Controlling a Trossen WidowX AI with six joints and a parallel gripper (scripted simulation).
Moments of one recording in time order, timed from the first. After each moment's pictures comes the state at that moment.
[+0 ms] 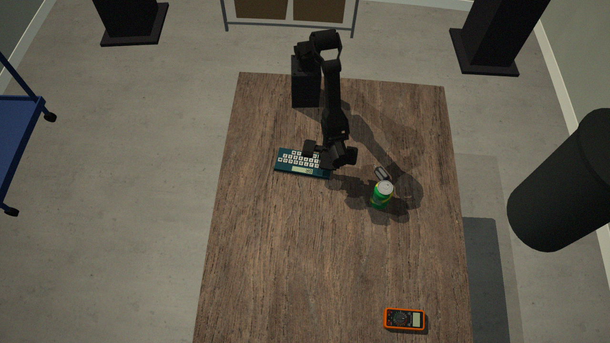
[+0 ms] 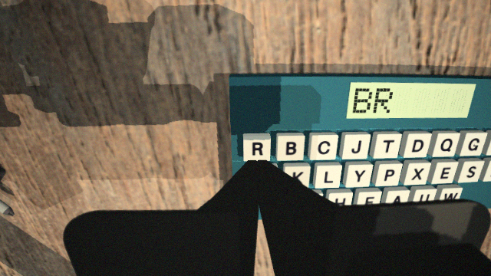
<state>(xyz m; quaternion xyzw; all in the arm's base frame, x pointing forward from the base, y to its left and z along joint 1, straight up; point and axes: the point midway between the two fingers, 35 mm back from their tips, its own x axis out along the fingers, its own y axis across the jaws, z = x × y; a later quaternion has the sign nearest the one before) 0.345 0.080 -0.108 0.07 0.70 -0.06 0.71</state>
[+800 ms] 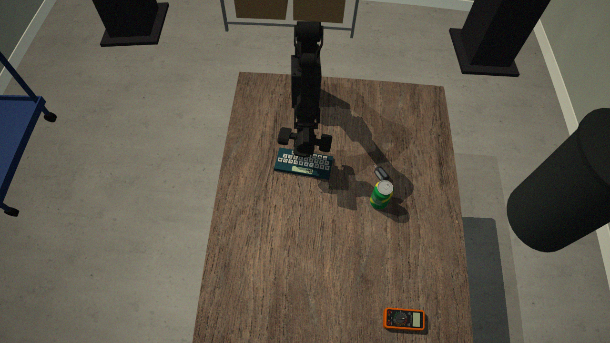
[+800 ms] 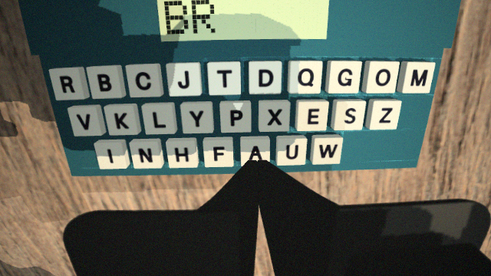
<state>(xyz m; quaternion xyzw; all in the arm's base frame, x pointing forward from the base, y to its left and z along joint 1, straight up) 0.287 -0.005 -0.119 0.07 0.70 -0.07 0.71</state>
